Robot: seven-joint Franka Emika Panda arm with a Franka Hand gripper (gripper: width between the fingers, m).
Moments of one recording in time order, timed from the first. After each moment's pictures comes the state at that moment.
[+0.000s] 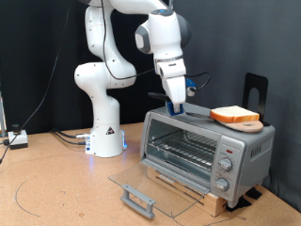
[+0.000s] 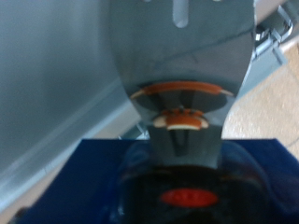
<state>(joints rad) 0.06 -0.49 0.17 -2.62 0.33 2.23 -0.46</state>
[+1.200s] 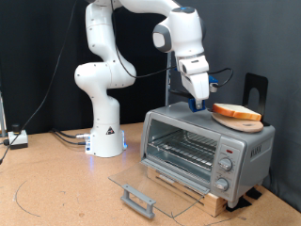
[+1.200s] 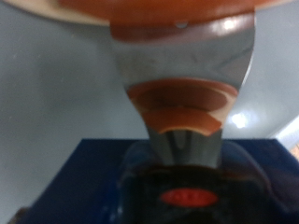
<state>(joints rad) 0.08 -0.39 0.29 -2.53 0.35 2.27 -0.34</state>
